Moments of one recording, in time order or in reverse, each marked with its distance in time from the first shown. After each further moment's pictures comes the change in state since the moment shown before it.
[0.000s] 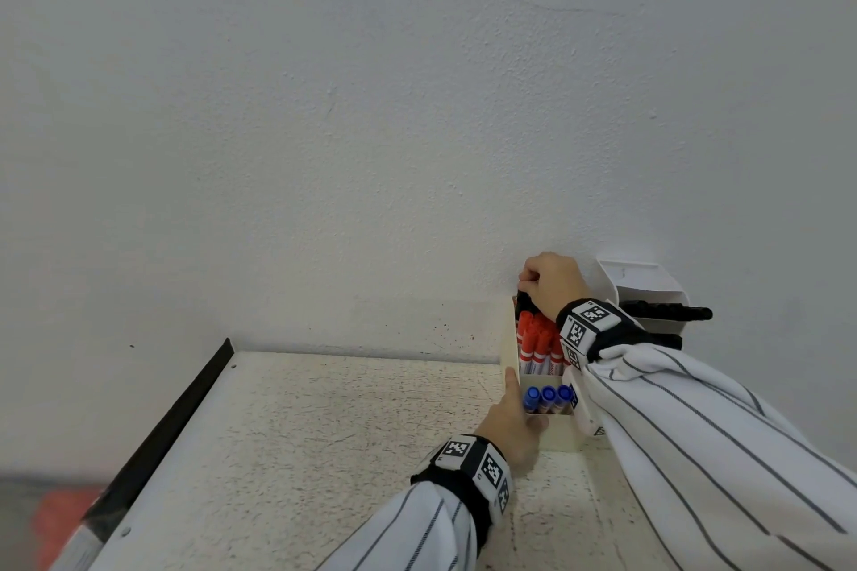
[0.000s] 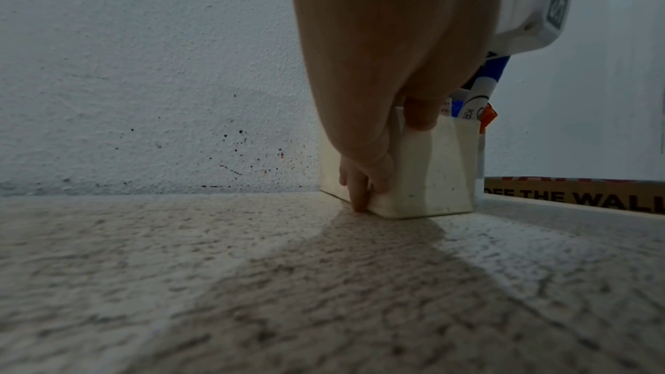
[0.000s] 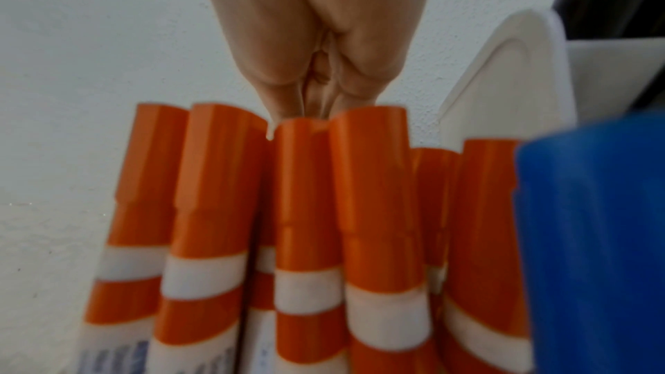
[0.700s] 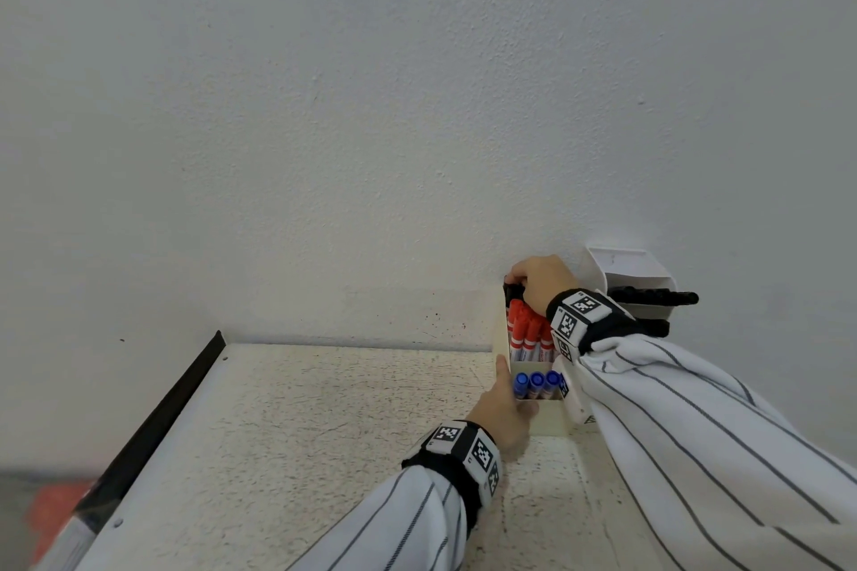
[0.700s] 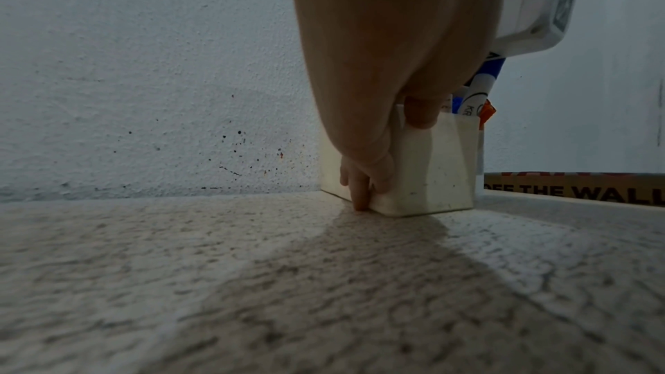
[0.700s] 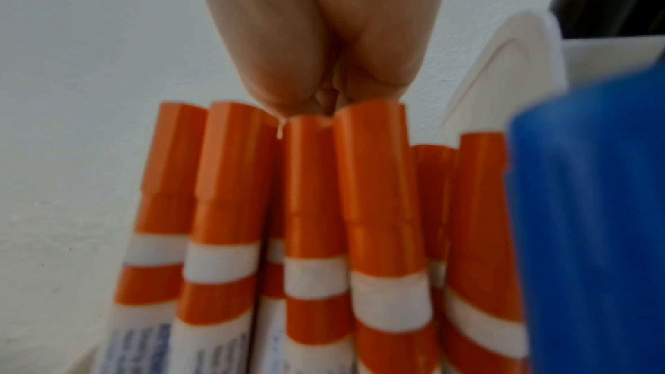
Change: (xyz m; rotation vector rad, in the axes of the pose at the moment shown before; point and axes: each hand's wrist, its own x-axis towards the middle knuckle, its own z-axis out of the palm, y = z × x) left_hand 0.004 -0.003 0.002 0.009 0.019 0.005; right_hand -0.010 -0.006 -0.009 -0.202 -0.303 0.045
